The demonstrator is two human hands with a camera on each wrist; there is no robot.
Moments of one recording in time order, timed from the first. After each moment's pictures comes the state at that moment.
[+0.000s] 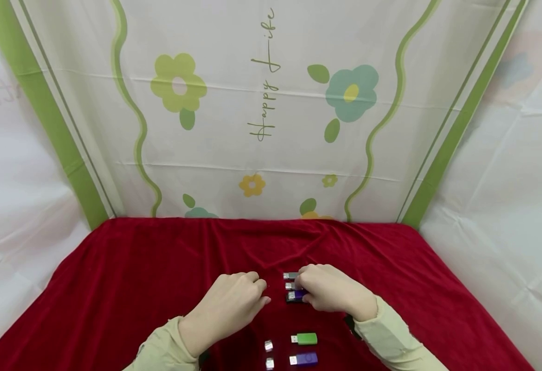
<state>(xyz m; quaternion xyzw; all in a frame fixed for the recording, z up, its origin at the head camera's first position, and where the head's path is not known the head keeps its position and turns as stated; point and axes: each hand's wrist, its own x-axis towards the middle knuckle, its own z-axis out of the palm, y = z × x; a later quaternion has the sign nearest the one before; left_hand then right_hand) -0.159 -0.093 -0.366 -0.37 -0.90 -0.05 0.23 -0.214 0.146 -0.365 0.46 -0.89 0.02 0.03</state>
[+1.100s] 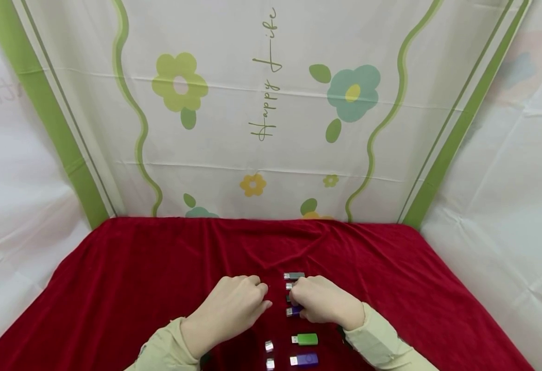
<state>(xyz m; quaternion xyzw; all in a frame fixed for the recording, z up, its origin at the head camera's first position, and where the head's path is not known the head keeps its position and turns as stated) -0.158 -0.092 -0.370 -0.37 -0.90 -0.04 0.22 -0.208 0.132 -0.389 0.48 -0.88 -0.03 0.03</state>
